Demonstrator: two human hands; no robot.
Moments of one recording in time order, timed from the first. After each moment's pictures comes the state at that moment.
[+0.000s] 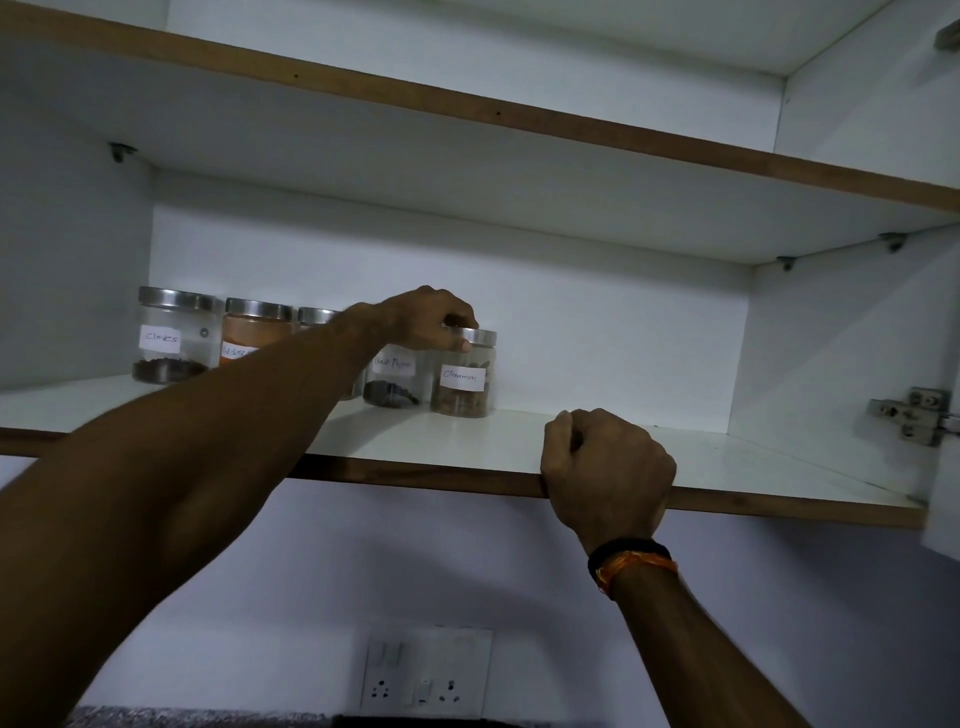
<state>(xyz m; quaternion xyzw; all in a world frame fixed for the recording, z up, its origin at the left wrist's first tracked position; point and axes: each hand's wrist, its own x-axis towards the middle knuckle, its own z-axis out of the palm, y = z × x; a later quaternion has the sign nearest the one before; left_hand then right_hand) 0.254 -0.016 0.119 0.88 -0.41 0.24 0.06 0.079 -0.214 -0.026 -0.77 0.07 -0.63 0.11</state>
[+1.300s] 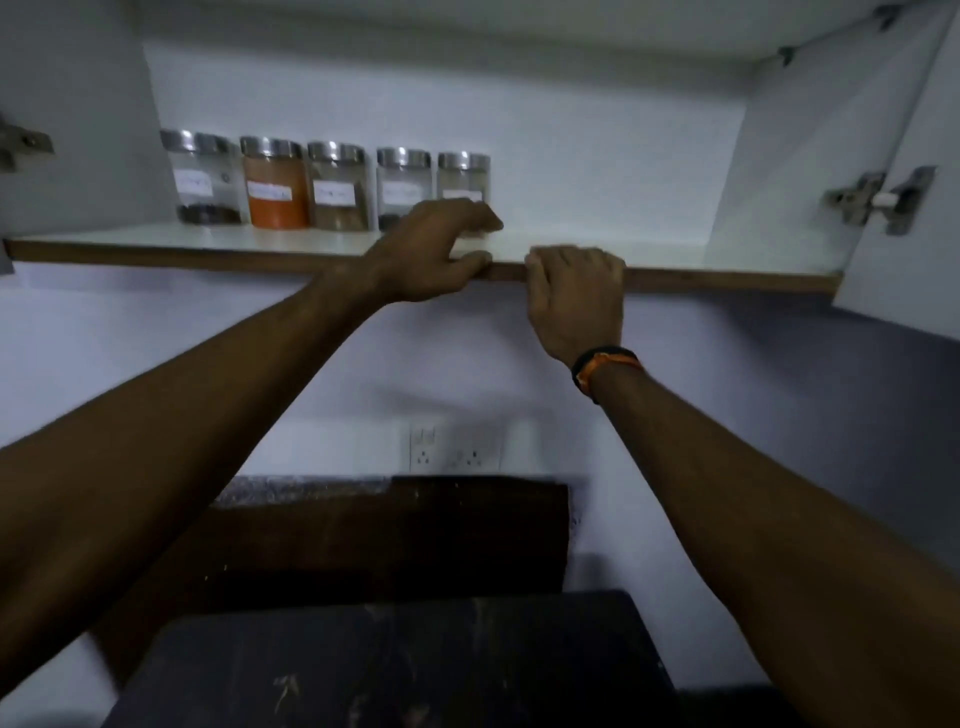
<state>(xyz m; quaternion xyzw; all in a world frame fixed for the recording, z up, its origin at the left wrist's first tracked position) 0.067 -0.004 0.003 0.81 -0.44 0.34 0.17 0.028 -0.204 -0.053 -0.86 -0.02 -0.52 0.04</state>
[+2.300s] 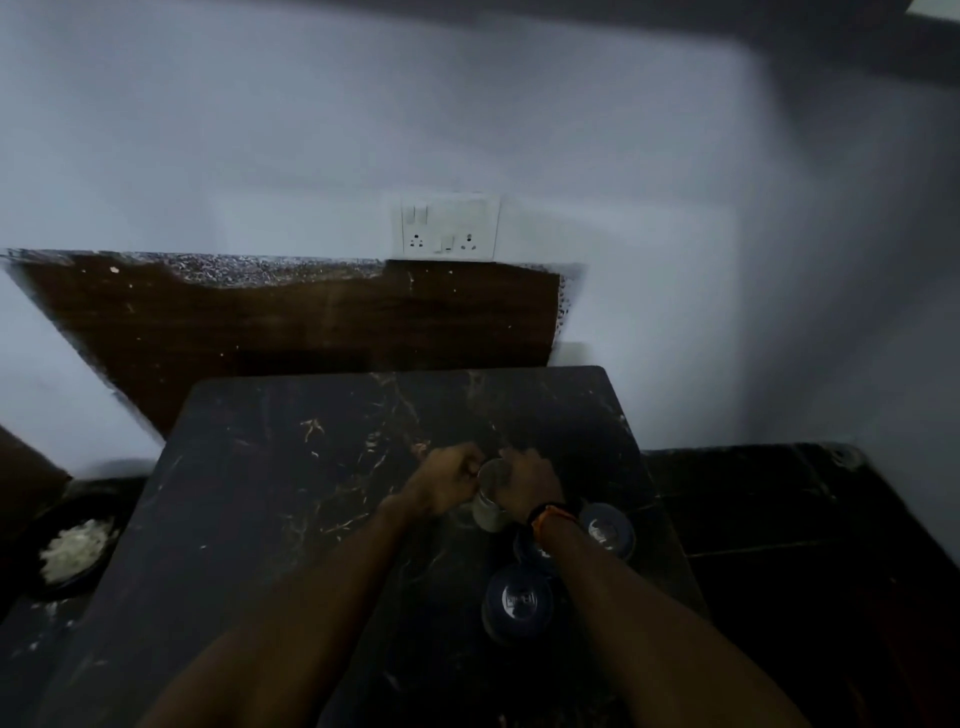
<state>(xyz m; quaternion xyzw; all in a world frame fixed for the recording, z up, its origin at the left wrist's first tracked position) -0.138 -0.008 -0.468 0.89 -0.23 -0.23 0.34 -0.186 -0.168 -0.470 -0.95 0.12 0.15 0.23</state>
